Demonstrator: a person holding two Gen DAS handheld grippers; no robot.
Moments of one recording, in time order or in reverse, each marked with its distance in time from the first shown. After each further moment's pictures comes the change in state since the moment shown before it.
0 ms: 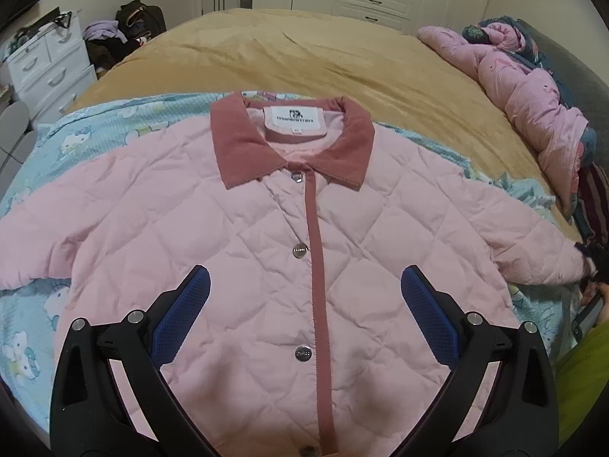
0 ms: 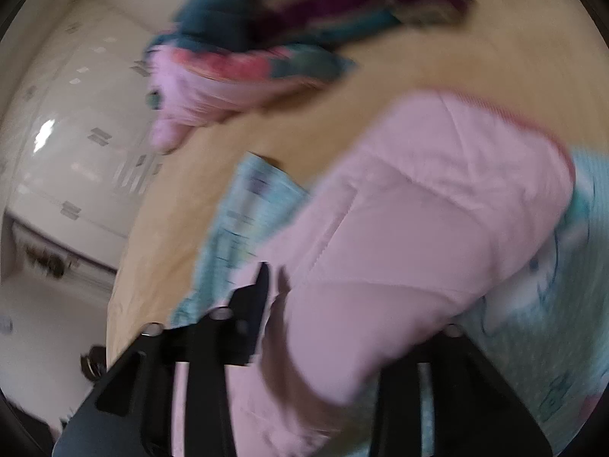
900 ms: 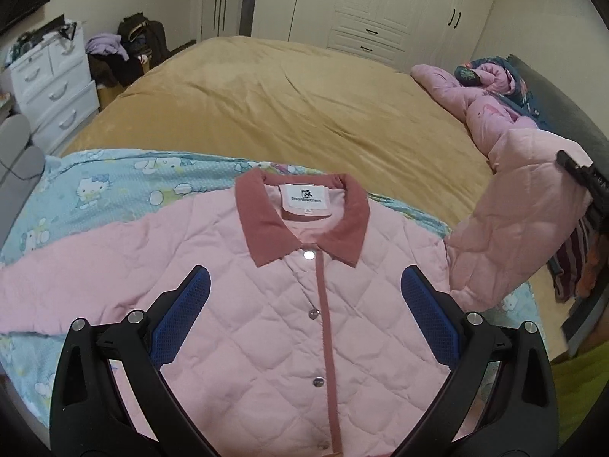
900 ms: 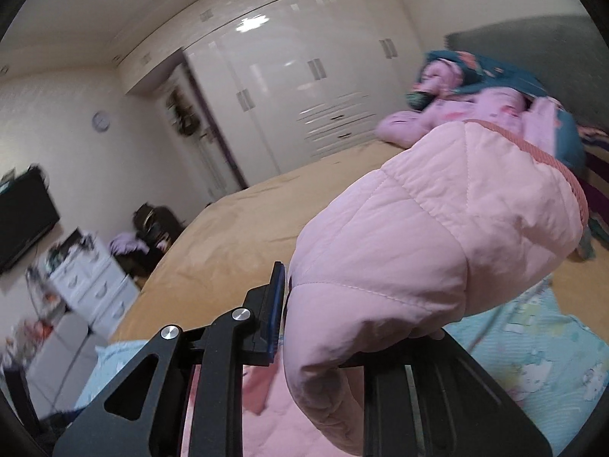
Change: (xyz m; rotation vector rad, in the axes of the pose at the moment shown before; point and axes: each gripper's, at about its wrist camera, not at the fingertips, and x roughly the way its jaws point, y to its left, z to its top) left arm -0.078 0.046 0.085 -0.042 -0.055 -0.076; right arm -0.124 0.348 -0.133 -0.754 -0.001 0.420
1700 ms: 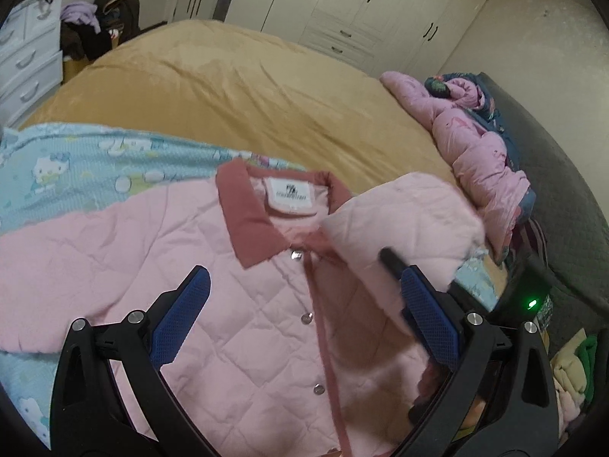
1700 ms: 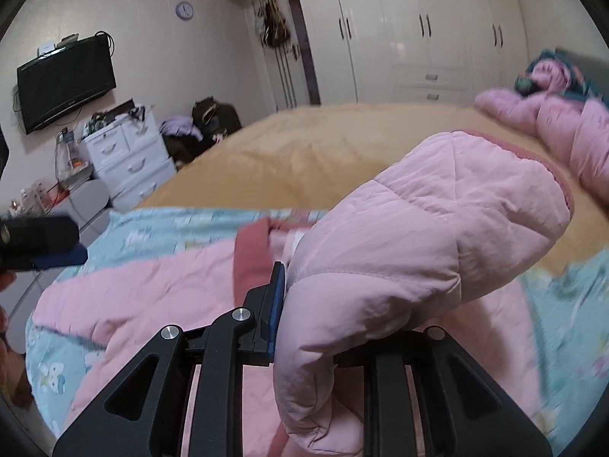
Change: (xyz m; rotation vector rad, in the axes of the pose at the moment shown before) left arm 0.034 0.059 -0.007 -0.052 0.014 -0.220; right arm 0.092 0.143 -0.189 -0.314 0.239 0.165
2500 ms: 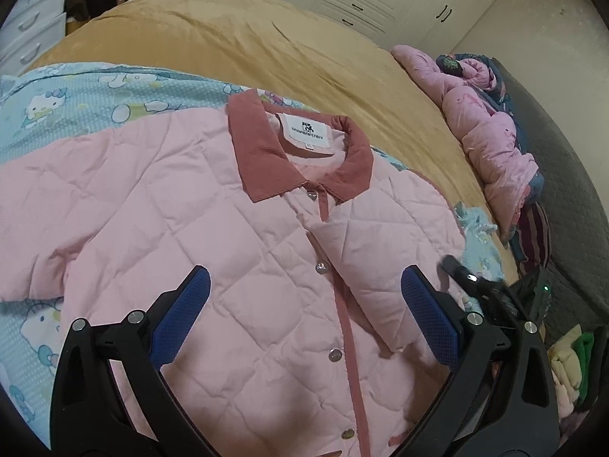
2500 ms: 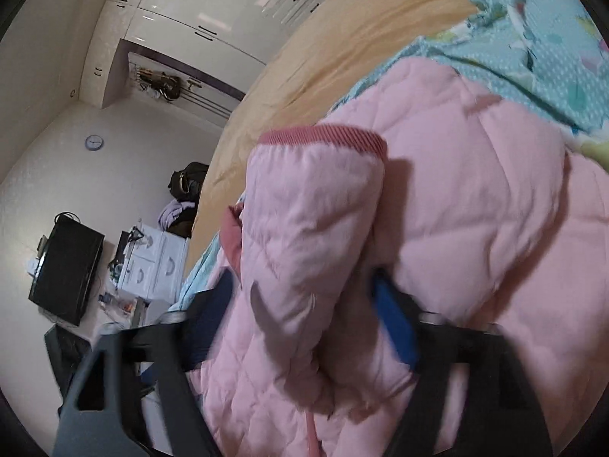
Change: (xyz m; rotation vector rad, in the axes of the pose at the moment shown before) left arm 0.032 0.025 -0.049 -0.056 0.101 -0.016; right arm -0.032 -0.099 -0.092 0.784 0.060 0.163
